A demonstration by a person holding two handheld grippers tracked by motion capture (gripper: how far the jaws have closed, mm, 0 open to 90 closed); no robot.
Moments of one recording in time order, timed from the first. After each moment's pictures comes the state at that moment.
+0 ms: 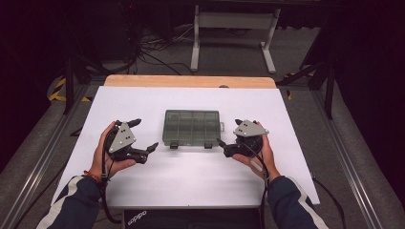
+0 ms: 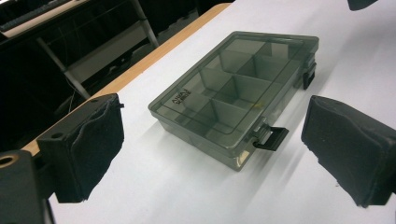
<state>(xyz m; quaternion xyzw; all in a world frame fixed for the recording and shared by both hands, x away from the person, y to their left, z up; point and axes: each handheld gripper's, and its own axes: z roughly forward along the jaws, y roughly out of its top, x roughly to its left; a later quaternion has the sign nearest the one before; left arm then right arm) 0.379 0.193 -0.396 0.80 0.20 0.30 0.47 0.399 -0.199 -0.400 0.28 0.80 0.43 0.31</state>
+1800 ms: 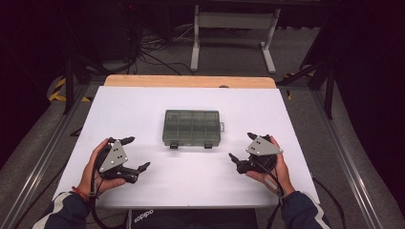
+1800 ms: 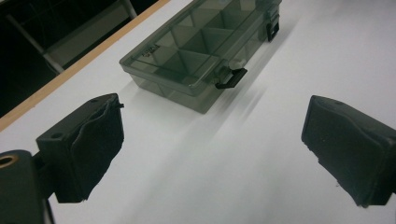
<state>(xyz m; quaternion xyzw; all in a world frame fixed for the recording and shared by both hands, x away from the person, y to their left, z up) 0.343 0.215 -0.420 0.83 0.19 0.27 0.44 0.355 -0.231 -0.413 0.27 0.81 0.40 0.33</state>
